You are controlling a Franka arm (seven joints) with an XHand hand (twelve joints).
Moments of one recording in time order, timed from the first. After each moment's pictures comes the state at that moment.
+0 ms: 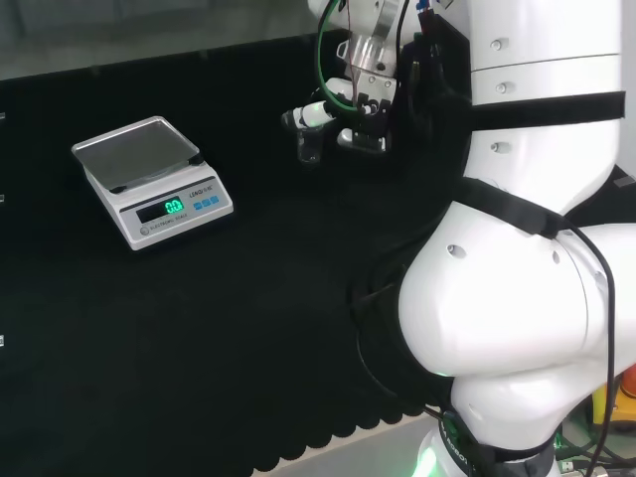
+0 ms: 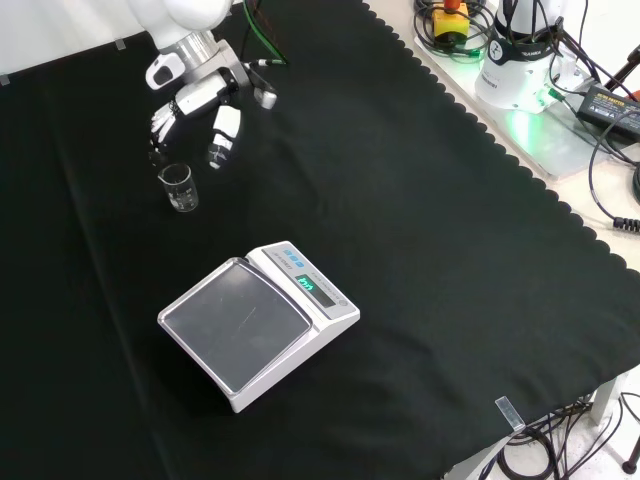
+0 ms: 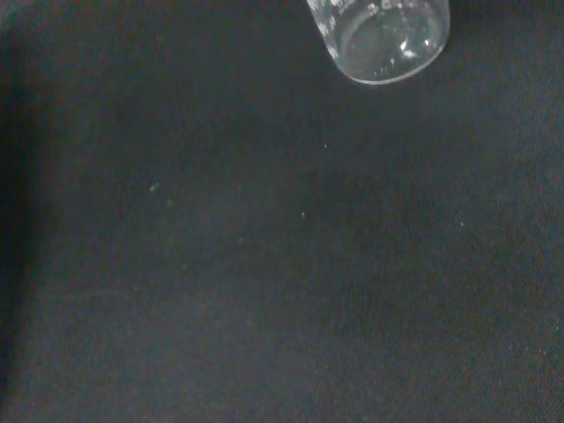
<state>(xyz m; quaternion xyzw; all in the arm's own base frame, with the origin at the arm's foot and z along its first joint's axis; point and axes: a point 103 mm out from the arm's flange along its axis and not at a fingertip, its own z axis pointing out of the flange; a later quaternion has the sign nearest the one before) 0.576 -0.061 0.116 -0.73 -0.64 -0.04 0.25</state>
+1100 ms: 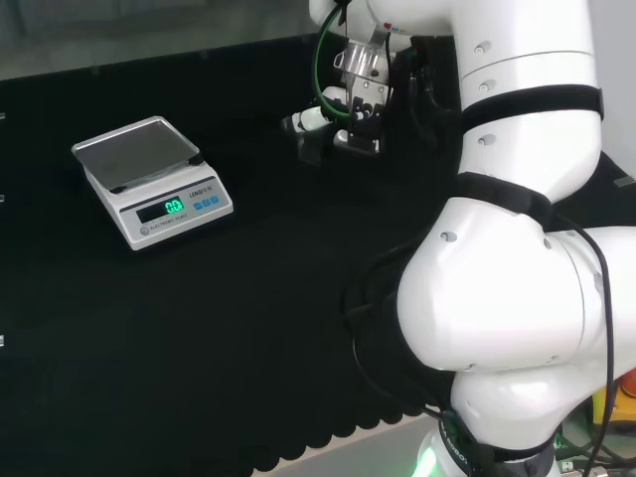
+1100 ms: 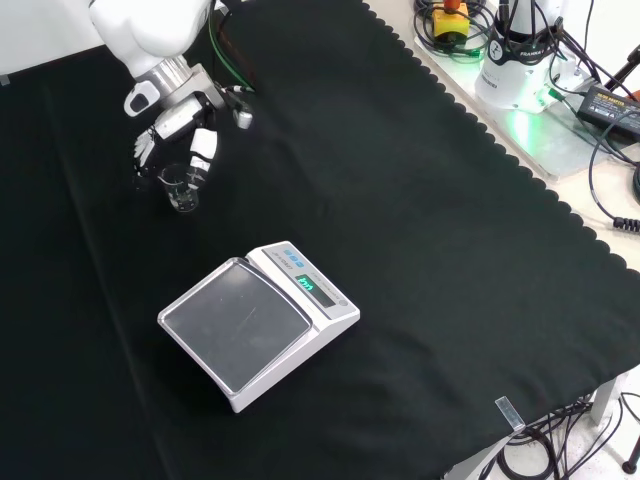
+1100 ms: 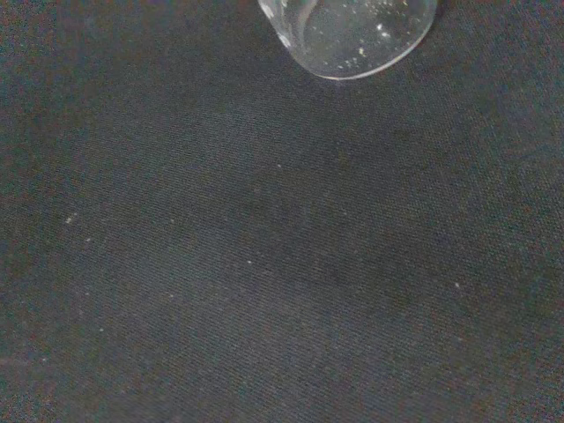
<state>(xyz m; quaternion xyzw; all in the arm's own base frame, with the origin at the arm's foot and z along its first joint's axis) 0.618 -0.072 0.078 -0.72 -0.63 -0.02 0.28</state>
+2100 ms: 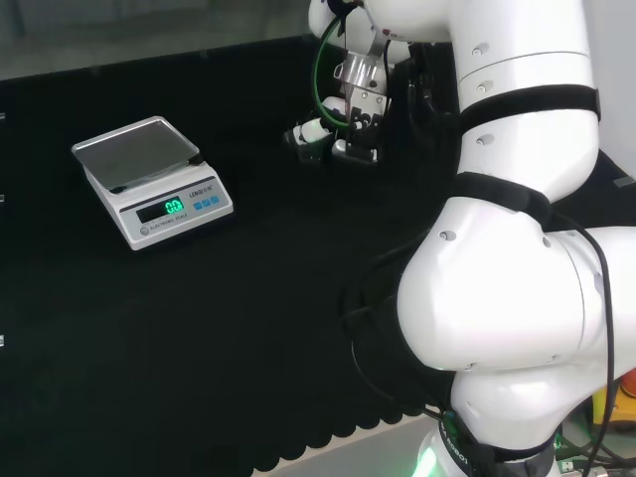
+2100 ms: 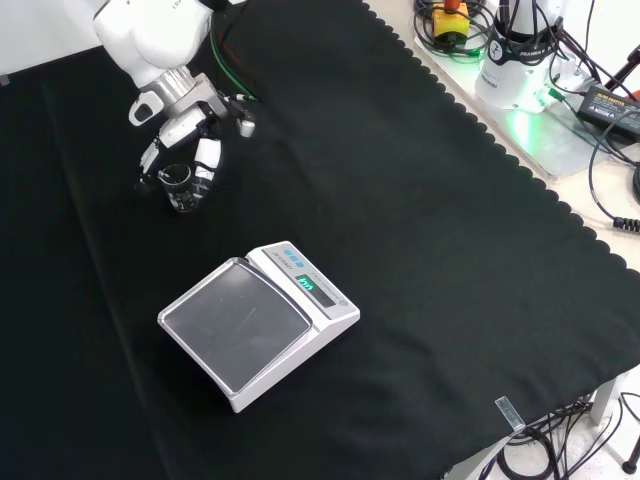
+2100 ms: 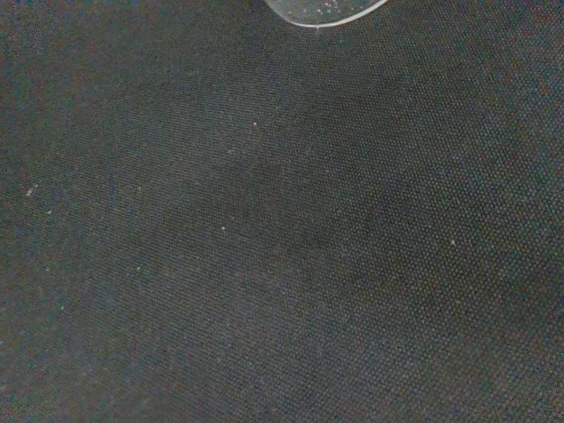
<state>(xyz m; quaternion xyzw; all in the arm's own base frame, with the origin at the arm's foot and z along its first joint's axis) 0.615 -0.068 0.061 -0.73 -0.62 -0.02 0.28</state>
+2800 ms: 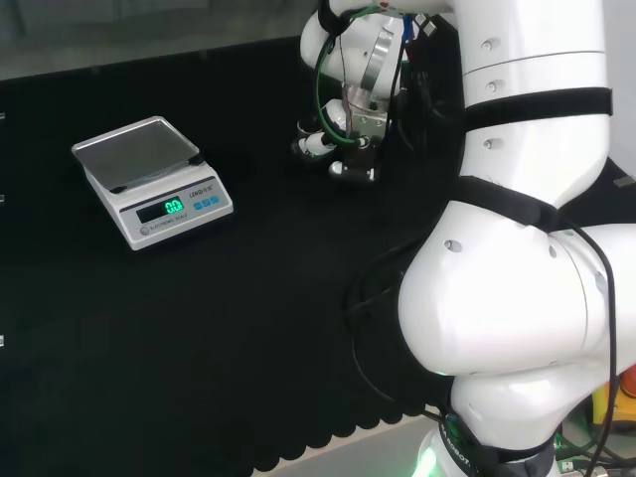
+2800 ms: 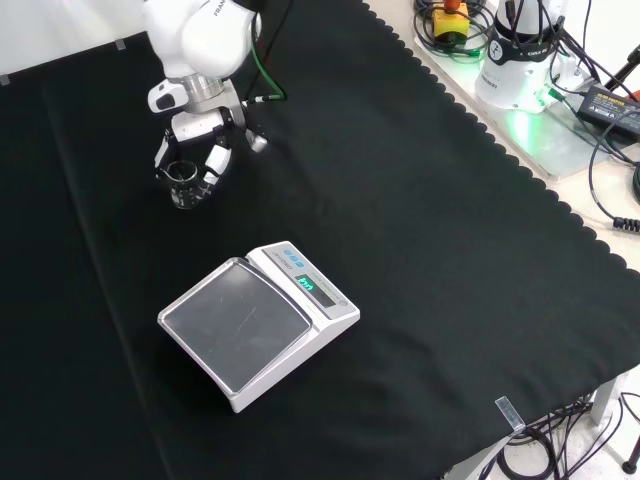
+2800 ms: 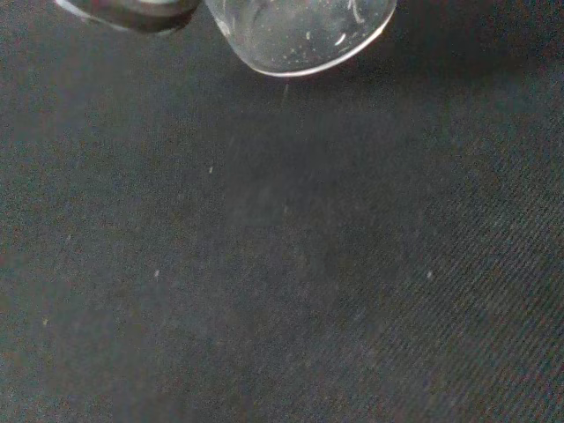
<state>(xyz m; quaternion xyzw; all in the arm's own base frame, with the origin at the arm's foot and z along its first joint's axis) 0.607 -0.067 0.048 -0.76 -0.62 -0.10 0.14</state>
